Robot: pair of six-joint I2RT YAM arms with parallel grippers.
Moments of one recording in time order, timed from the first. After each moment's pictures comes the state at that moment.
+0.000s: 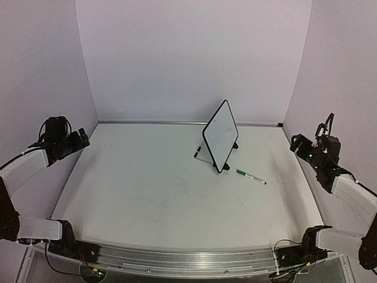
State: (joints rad) left arm 0.03 1.13 0.78 -0.20 -0.12 -0.41; right arm -0.03 0.97 0.54 0.15 0.09 0.41
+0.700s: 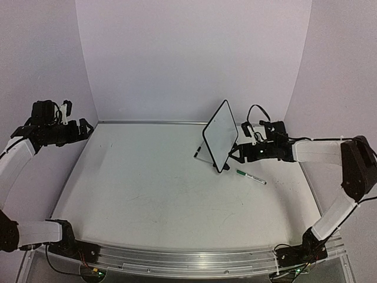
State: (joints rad) left arm 0.03 1.05 1.03 -0.57 0.23 -0.21; right arm 0.34 1.59 0.93 0.00 -0.41 0.09
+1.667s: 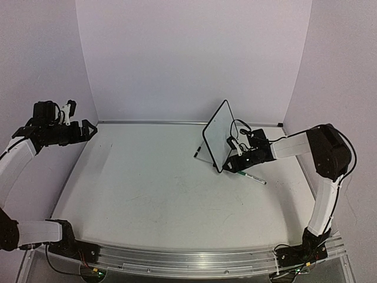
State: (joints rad) left arm 0.03 1.05 1.01 -0.55 0.34 -0.15; right arm 0.38 1.97 1.12 -0.05 -0.39 -0.05
